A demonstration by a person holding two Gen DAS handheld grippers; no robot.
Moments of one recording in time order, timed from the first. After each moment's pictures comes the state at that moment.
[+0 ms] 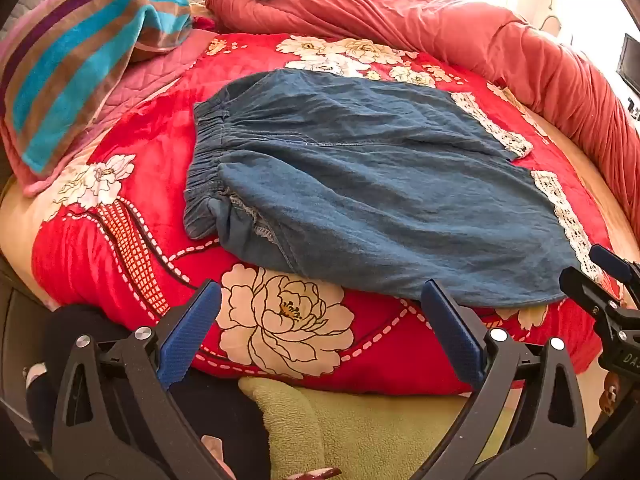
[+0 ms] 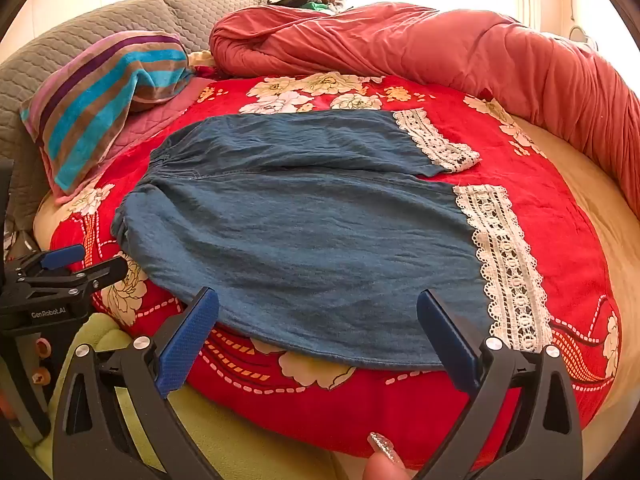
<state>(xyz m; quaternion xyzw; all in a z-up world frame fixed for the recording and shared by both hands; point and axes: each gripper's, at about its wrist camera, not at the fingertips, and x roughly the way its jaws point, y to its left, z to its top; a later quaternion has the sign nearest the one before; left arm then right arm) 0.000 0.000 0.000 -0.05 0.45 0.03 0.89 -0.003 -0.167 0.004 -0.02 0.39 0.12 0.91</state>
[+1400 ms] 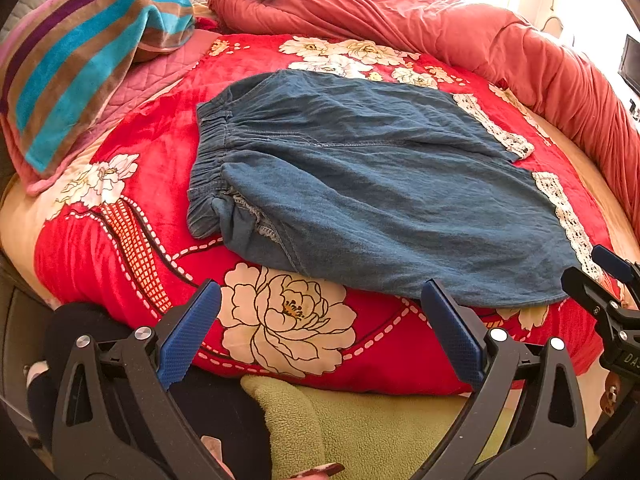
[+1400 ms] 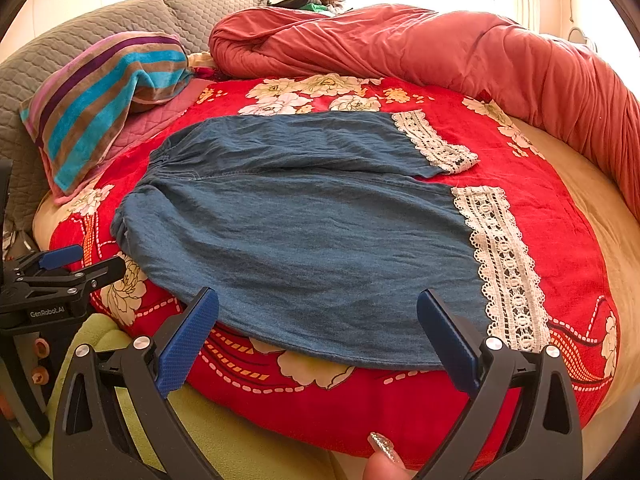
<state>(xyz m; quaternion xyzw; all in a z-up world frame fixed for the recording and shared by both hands) 0.000 -0.001 0.001 -0.04 0.45 0.03 0.89 -0.002 -0.169 0.005 -0.02 0.39 0.12 0.91</state>
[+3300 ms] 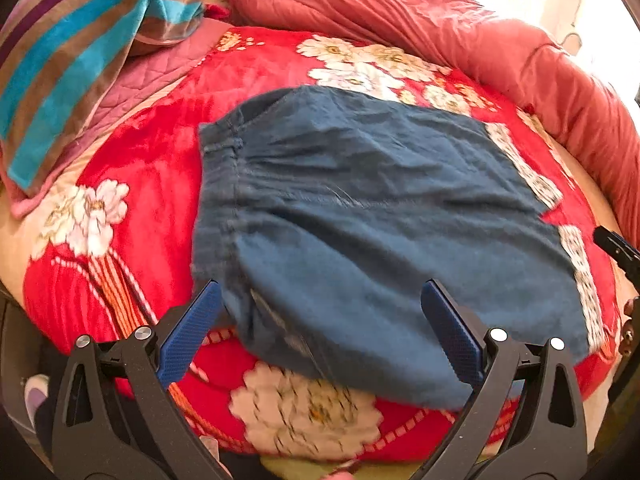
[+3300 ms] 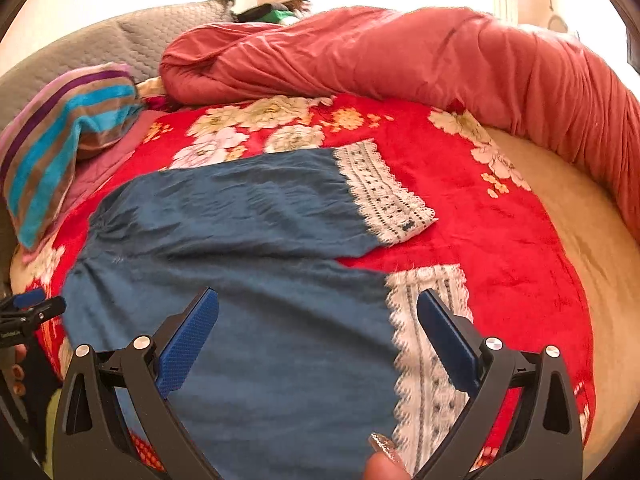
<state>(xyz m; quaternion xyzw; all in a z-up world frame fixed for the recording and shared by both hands) 0.081 0.045 0.006 -0.08 0.47 0.04 0.88 0.128 -0.243 0.027 0.00 0.39 0.07 0.92</state>
